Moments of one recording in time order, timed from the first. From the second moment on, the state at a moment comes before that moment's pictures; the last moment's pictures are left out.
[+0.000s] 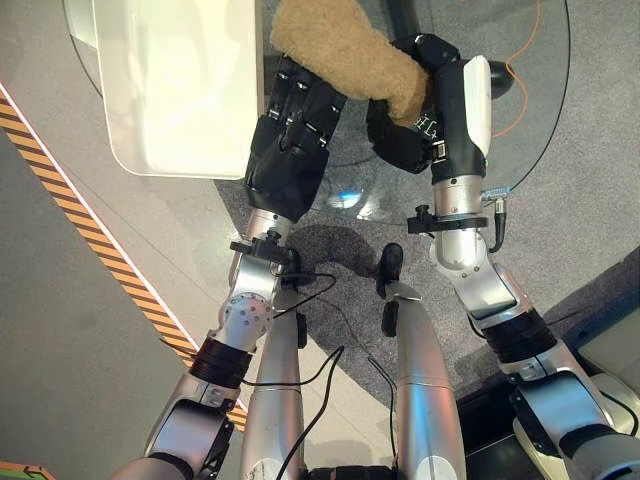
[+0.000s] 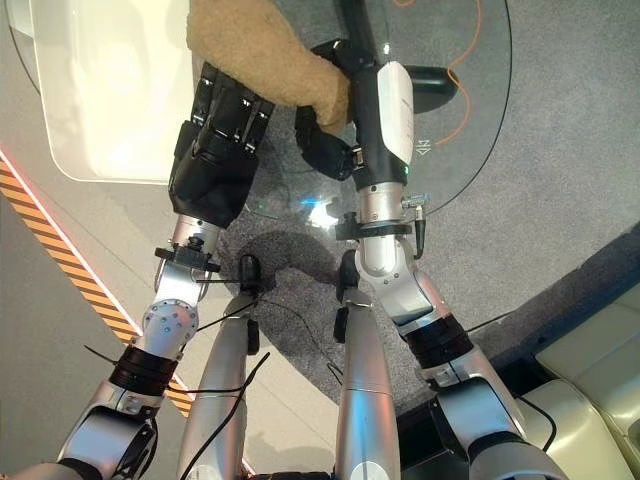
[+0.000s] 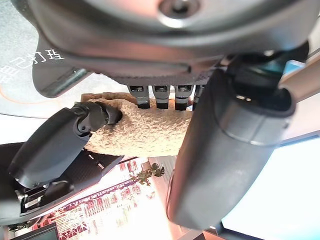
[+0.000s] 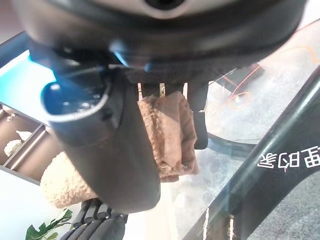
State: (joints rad) left arm -0.58 0.22 -0.23 0.10 -1.31 -0.23 -0.30; right arm -0.74 -0.43 0.36 0.11 -0.26 -0.10 -0.52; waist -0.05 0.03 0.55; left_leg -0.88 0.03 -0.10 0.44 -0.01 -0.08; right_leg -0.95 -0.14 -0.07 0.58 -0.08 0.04
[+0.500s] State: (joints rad) left arm -0.58 0.22 -0.22 0.10 -1.30 -0.24 -0.30; right arm -0.75 -0.43 0.36 0.11 -0.26 -0.10 -0.50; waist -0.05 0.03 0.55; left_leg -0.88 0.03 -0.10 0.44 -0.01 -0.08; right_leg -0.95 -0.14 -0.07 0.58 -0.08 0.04
